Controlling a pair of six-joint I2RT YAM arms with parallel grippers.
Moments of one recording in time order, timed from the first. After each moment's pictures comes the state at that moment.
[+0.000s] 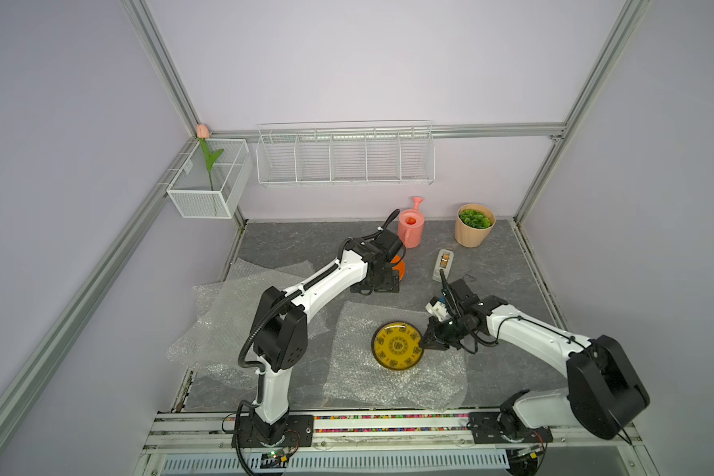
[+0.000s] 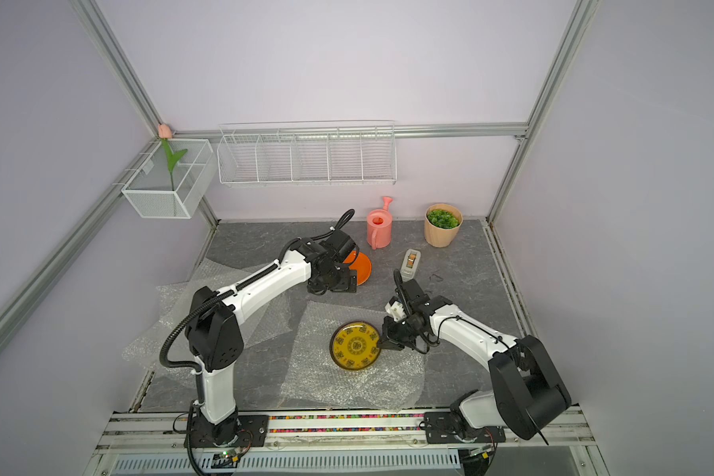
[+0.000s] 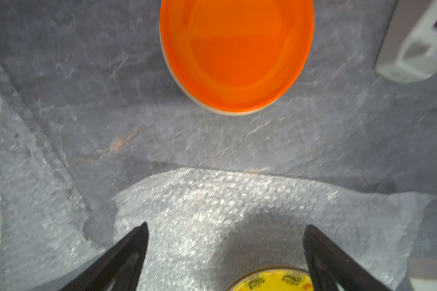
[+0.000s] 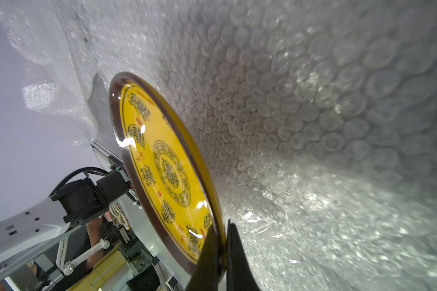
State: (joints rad) left arm -0.78 1.94 1.70 -1.04 -0.10 -0.64; right arm 0.54 1.40 0.77 -0.63 -0.59 0.66
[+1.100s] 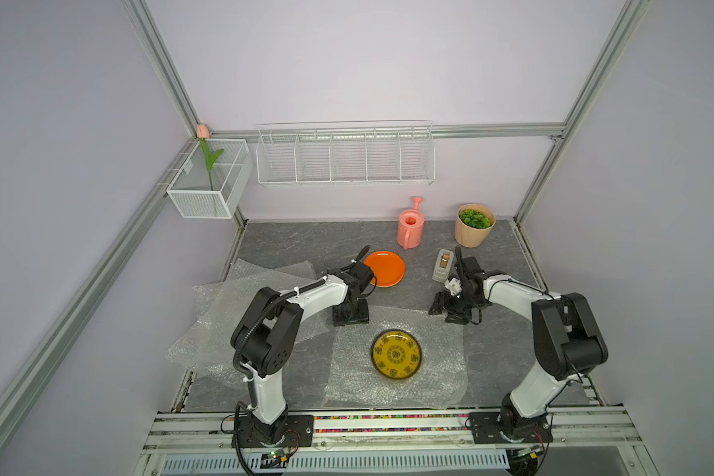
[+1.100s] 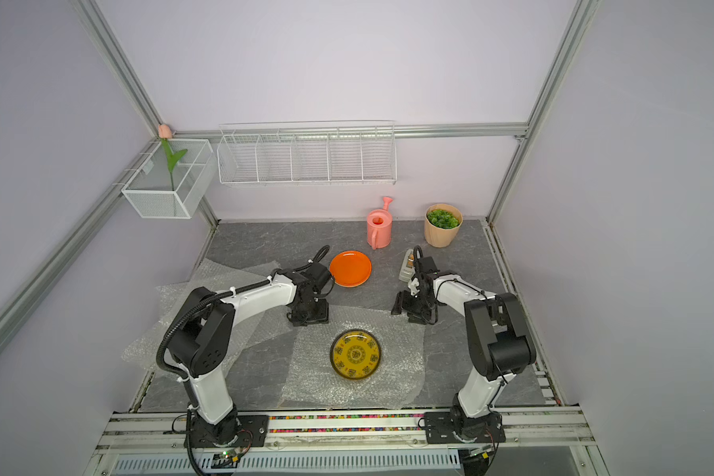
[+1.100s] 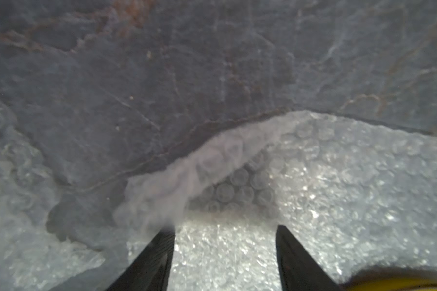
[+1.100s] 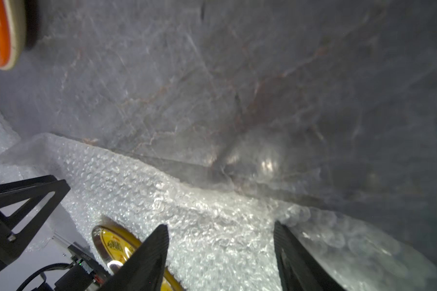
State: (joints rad) left arm -0.65 1.87 1.23 -0.81 0.02 -0.64; right arm 0.25 1.74 1.03 -0.65 -0.40 0.46
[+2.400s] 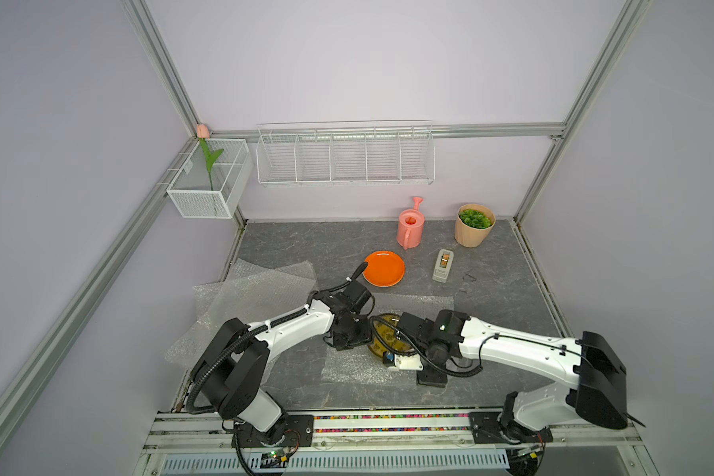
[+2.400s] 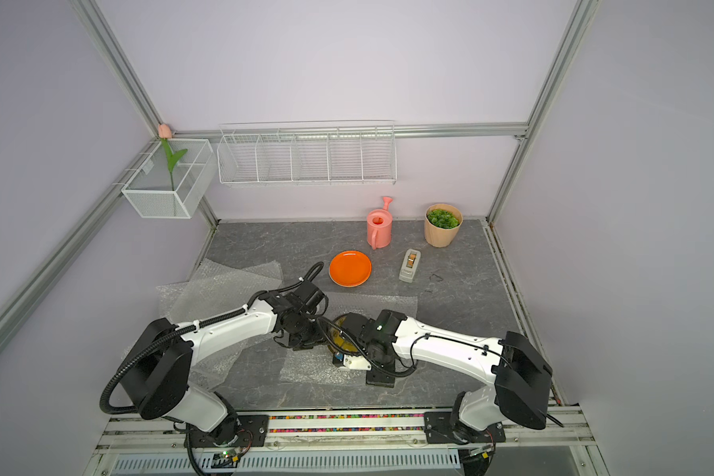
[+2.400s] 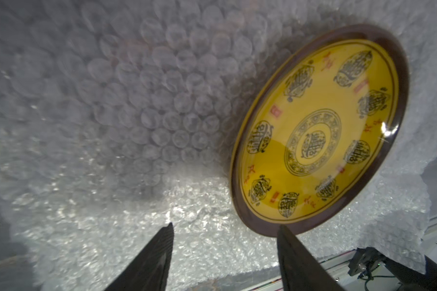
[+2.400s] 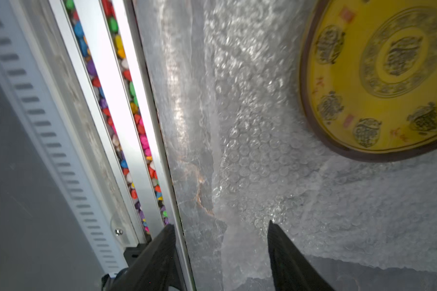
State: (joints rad) left arm -0.77 1.55 0.93 -0.69 0.24 -0.81; right arm 1.10 1.46 1.03 -1.15 -0.01 -0.44
